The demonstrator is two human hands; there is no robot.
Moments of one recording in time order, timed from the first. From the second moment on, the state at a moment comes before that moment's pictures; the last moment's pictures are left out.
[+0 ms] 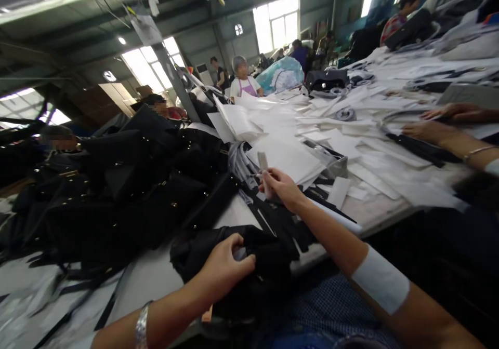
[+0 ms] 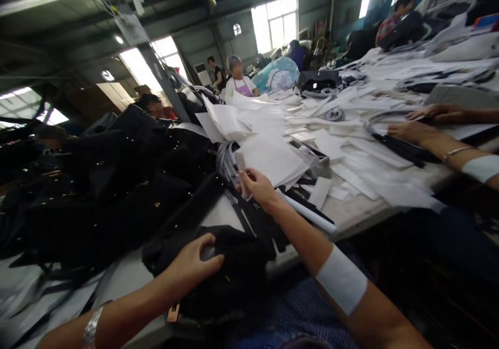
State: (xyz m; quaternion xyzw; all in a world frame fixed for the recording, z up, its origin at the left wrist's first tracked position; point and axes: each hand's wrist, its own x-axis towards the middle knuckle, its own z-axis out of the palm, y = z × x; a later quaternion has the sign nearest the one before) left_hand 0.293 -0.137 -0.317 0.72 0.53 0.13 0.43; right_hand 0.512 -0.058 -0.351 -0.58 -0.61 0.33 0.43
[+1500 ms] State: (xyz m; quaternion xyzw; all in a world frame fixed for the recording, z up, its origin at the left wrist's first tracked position) left_hand 0.290 -0.160 -0.317 0.78 0.51 0.15 0.33; right_hand 0.457 -0.230 -0.346 -0.54 -0.54 0.47 0.44
